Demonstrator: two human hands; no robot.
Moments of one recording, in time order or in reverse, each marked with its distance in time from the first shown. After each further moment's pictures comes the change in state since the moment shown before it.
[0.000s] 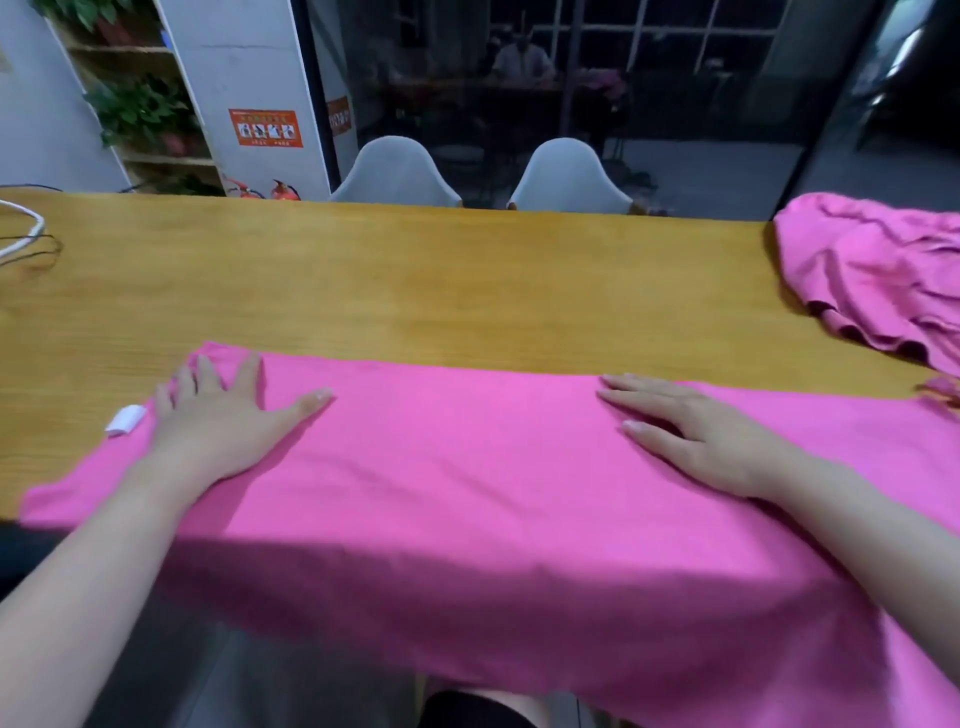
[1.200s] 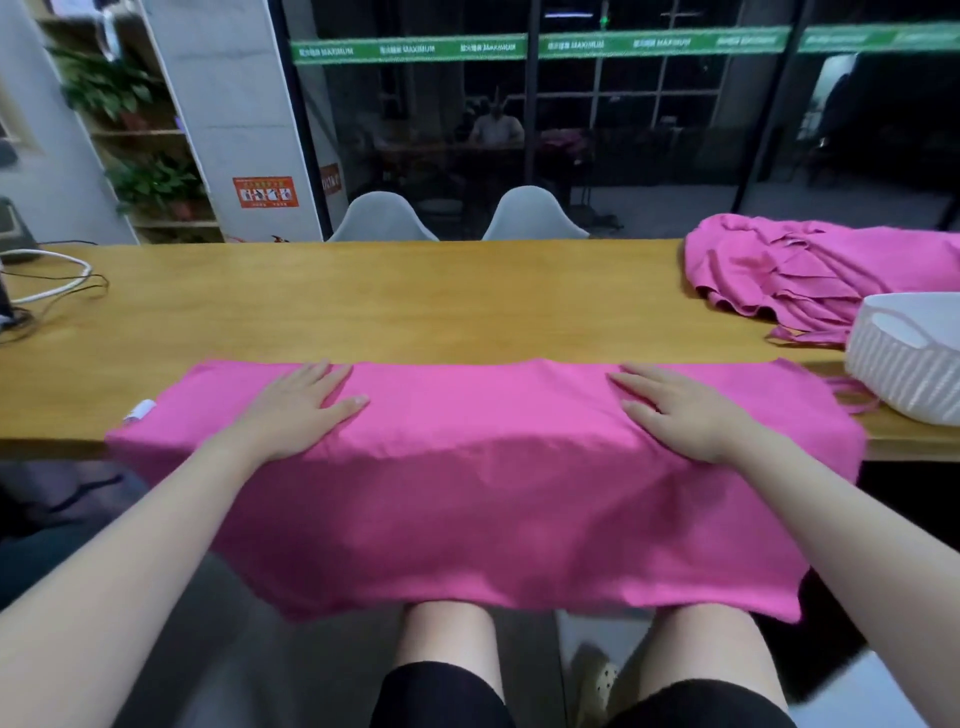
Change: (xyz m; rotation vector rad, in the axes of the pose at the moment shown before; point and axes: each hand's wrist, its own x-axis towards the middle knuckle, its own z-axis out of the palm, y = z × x) left_hand -0.075 0.024 0.008 -0.071 -0.035 0.463; right_hand -0.116 -0.016 -0.012 -0.196 0.015 0.300
